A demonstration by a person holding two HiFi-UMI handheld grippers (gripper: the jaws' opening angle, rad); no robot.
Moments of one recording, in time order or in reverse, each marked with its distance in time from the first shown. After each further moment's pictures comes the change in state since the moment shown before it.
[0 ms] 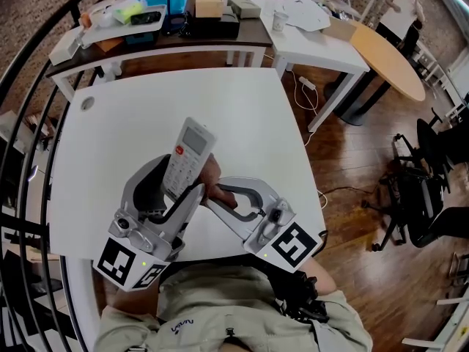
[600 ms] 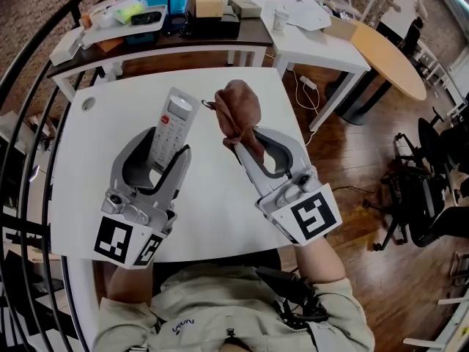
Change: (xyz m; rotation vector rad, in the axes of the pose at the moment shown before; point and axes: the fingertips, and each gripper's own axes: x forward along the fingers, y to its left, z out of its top) left arm 0.019 0.053 0.006 0.125 0.051 0.137; right arm -0.005 -0.098 0.037 -0.131 -0.005 -0.298
